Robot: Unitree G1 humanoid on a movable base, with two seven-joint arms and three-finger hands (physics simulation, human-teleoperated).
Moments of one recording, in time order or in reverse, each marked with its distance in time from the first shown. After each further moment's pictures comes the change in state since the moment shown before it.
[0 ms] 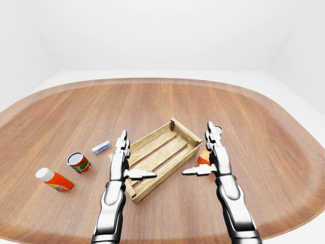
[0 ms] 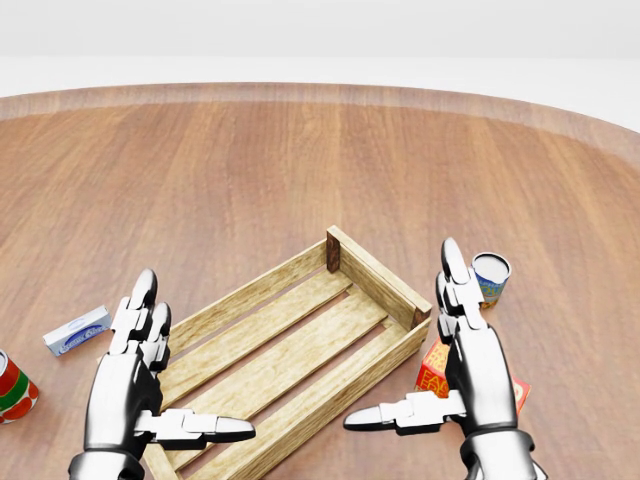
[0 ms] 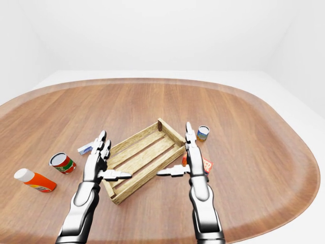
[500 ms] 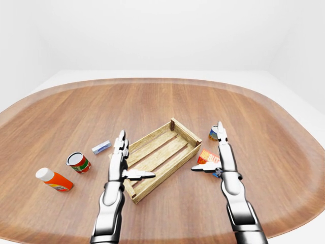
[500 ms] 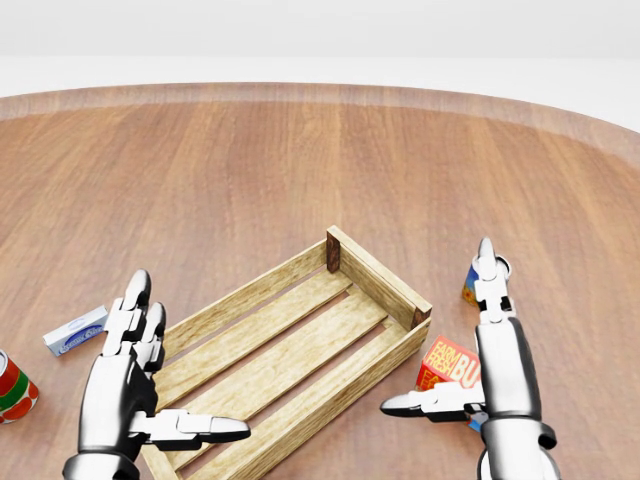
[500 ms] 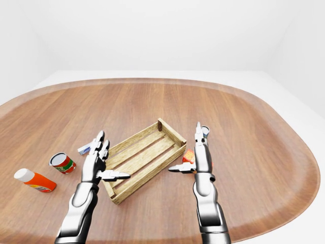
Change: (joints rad) left arm 0.006 0.003 0.012 -0.007 -0.012 -0.004 -0.004; right arm -0.051 -0.043 -0.046 0.051 -0.314 0.090 -0.156
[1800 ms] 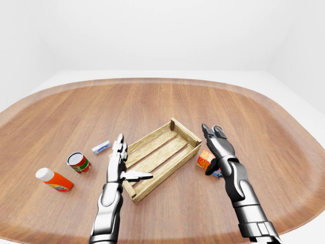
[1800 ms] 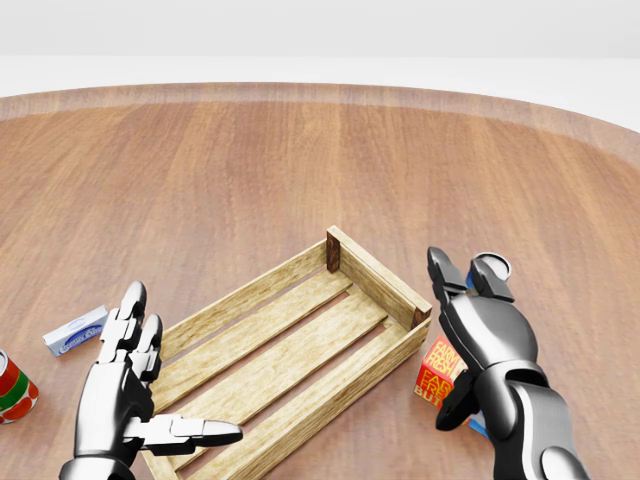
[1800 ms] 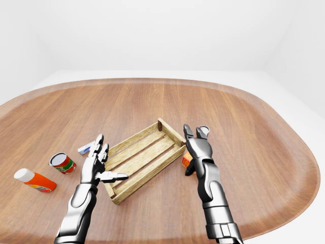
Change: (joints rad) left arm -0.010 0.009 0.028 0.067 -0.042 -0.005 -0.019; right arm -0.223 -0.106 -0.001 0.227 -0.692 0.059 0.328
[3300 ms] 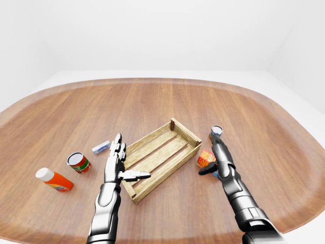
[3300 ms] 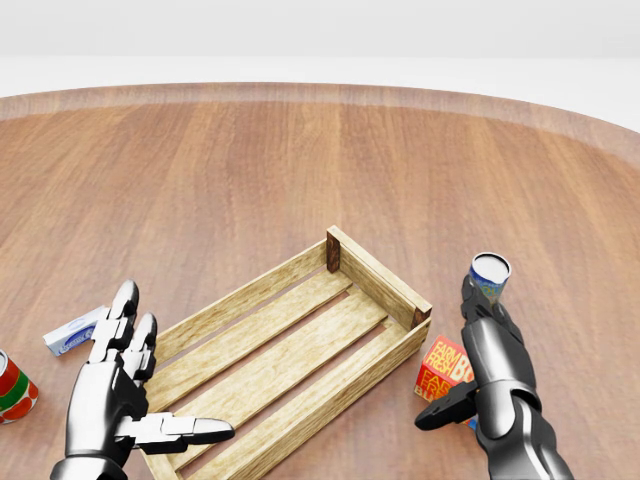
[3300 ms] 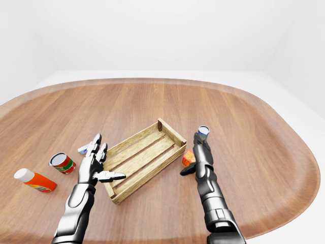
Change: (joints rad) left arm -0.003 0.008 0.024 0.002 -0.042 0.000 -0.025; right arm -0.119 -0.013 -0.016 0.459 0.427 0.000 -0.327
